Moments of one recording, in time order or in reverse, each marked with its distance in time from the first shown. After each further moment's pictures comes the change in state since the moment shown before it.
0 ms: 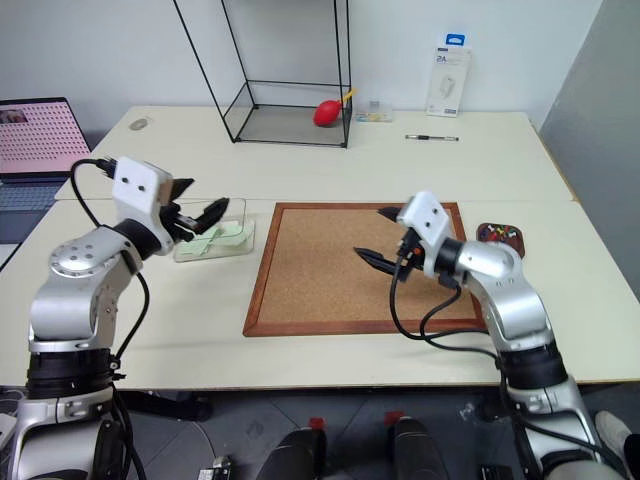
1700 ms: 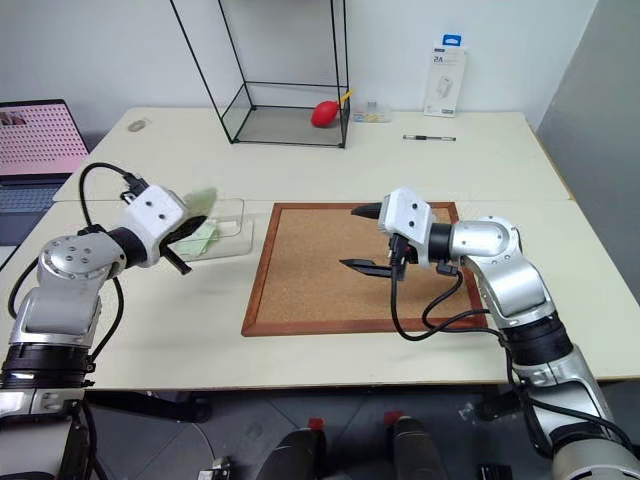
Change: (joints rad) left arm -0.043 0.160 -0.084 0.272 0.302 -0.196 -0.135; right arm -0.244 -0.093 0.171 0.106 -0.025 -0.157 0.282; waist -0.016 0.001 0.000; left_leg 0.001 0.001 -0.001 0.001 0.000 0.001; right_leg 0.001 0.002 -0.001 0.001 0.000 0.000
